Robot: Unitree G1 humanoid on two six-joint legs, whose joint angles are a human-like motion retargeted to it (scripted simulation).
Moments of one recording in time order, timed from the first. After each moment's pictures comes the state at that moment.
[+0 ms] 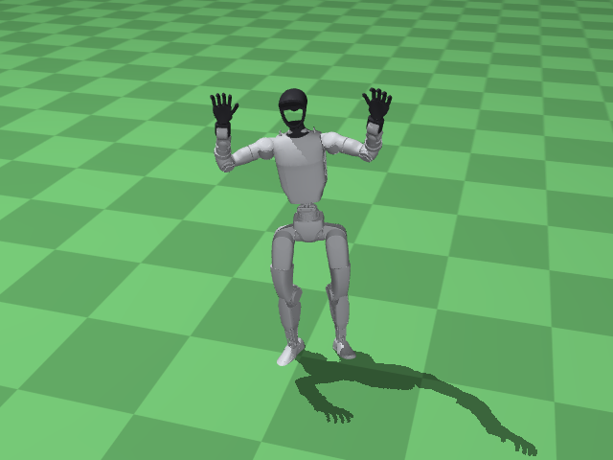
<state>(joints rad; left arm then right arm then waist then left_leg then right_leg) -0.84 1.19 0.12 0.37 0.04 -0.09 0.48 -0.88 -1.20 -0.03 -0.15 -0.47 0.09 -0.43 -0.07 0.07 -0.16 0.04 0.06 0.41 0.02 -0.40 -0.15 0.01 -0.13 -0.50 0.03 0.01 0.06</state>
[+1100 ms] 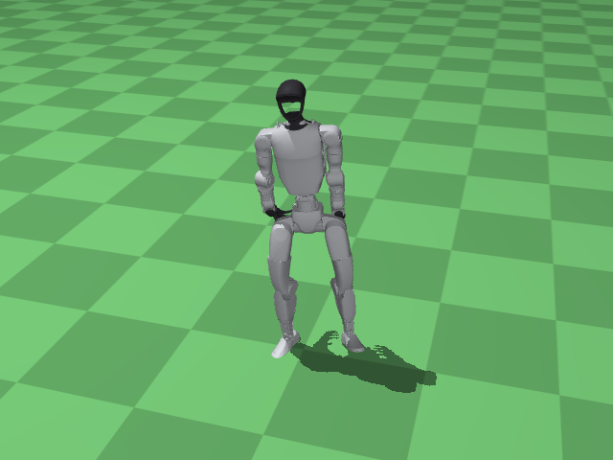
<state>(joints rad) 0.05 -0.06 0.21 1.70 -0.03 0.14 0.04 0.11 -0.14 -0.35 1.70 -0.70 0.33 0.48 -0.09 0.04 0.01 0.05 0.14 0.44 0.09 -0.40 -0.22 0.04 -0.18 -0.47 0.08 -0.02 0.10</state>
